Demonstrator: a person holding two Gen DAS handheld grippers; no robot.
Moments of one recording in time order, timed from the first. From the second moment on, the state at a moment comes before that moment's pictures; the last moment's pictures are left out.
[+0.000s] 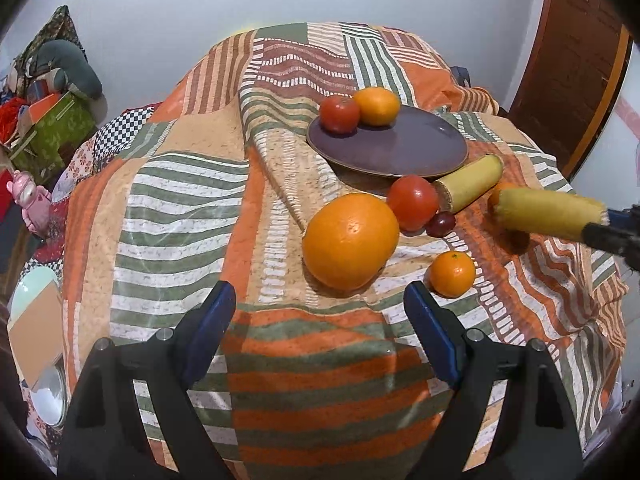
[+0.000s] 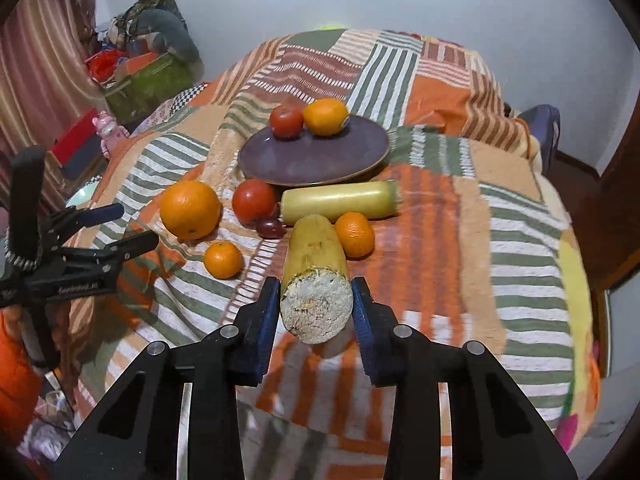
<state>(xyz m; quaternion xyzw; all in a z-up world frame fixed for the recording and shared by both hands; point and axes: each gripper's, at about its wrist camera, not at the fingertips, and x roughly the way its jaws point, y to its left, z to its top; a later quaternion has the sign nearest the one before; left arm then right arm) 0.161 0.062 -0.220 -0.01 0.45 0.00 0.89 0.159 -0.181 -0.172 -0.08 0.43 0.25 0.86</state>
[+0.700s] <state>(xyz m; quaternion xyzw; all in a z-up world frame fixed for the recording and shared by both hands) 0.182 0.055 -0.229 0.00 0.46 0.01 0.89 0.188 -0.222 -0.217 -0.08 0.48 0.23 0.84</state>
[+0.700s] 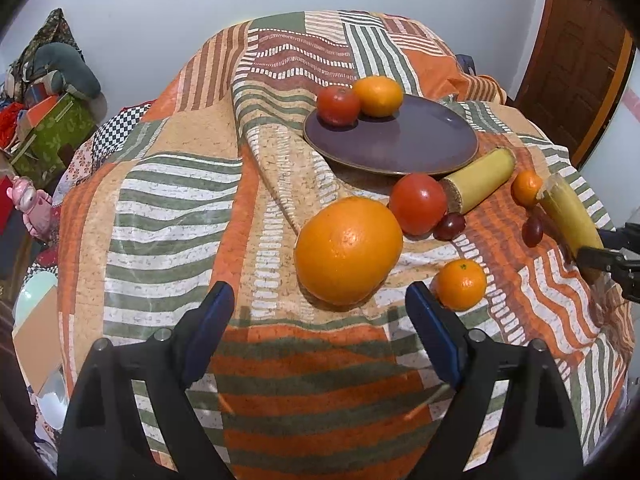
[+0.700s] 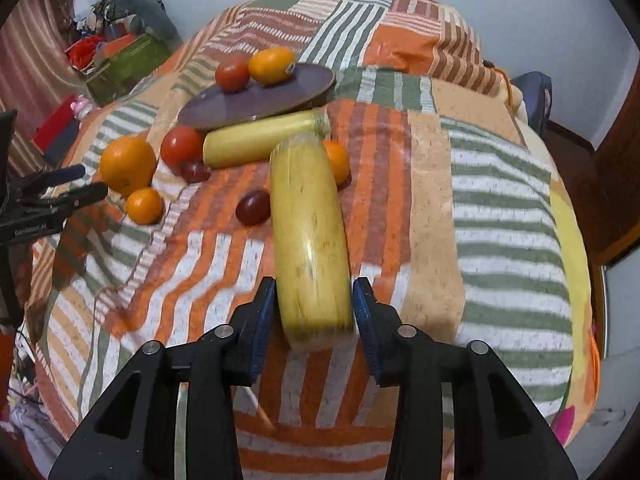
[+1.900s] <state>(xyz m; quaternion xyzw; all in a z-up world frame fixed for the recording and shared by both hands) 0.216 0.050 -0.207 -0.04 0.46 -0.01 0.89 0.210 -0.208 -0.164 -0.04 0.40 0.26 0.88</state>
